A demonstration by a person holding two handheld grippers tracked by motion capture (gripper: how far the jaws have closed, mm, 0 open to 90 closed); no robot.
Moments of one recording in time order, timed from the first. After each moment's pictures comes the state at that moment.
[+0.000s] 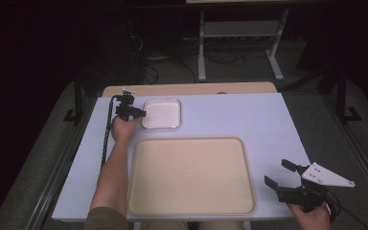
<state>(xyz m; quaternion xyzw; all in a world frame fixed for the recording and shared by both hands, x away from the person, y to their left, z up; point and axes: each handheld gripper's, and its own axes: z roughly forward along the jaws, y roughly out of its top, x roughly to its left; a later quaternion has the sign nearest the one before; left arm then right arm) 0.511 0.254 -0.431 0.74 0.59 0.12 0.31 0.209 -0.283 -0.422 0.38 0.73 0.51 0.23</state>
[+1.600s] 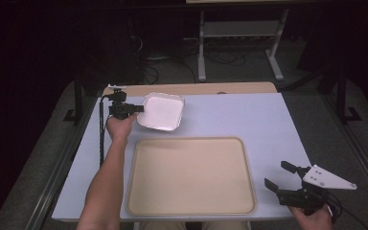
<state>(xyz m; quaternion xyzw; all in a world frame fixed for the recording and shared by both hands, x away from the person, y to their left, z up) 0.468 0.258 -0.384 0.68 0.60 0.07 0.41 0.204 -0.282 -0.420 0.37 0.74 0.52 0.22</state>
